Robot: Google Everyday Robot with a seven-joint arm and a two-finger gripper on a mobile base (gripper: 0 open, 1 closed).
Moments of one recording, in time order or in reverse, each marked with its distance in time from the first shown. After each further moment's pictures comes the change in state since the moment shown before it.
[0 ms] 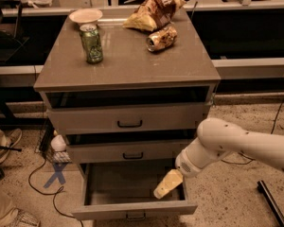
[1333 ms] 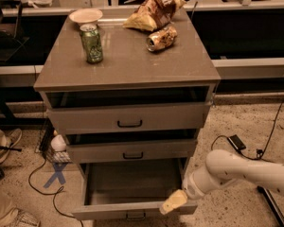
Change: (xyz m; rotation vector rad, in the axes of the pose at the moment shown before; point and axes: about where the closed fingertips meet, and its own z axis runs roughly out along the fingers) arm 0.064 -0.043 0.095 -0.076 -0.063 0.148
